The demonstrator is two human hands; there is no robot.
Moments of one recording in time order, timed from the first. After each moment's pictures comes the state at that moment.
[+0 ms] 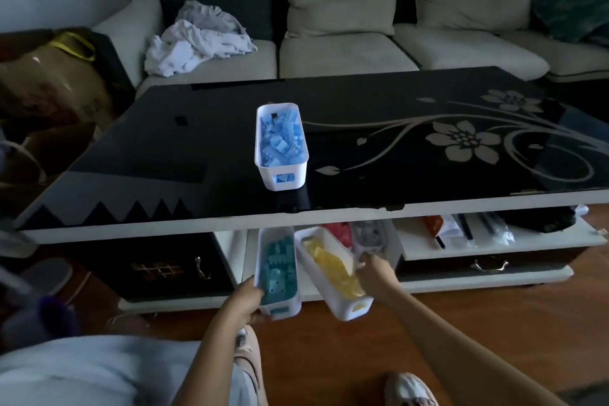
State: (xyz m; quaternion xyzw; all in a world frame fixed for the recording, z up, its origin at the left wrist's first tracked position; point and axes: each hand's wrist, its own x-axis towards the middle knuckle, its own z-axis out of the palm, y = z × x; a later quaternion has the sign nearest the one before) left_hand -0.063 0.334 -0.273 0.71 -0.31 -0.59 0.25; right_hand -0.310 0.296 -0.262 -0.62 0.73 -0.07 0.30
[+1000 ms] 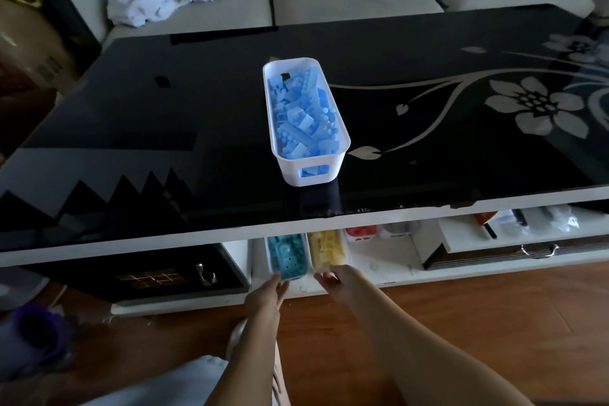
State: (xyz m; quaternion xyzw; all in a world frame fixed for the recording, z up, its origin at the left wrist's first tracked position) left_hand -0.057 0.274 -0.373 0.66 0.08 -0.56 0.49; right_hand -0.200 0.242 -0.355 0.08 0.58 -0.38 0.72
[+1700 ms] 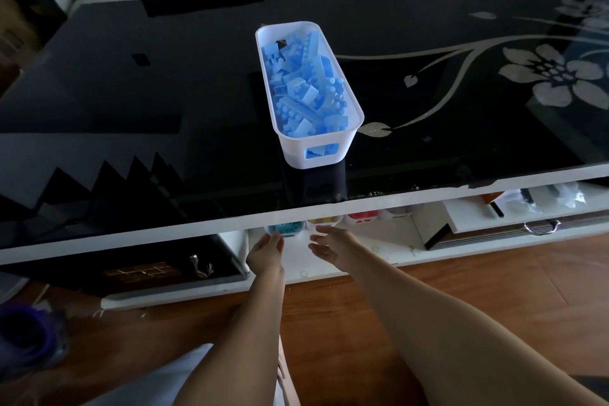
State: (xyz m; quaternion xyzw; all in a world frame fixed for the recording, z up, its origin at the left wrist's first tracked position) left_hand -0.065 0.224 -0.382 0.67 0.02 -0.50 0.55; right_hand -0.189 0.207 -0.361 -0.14 0.62 -0.30 0.71
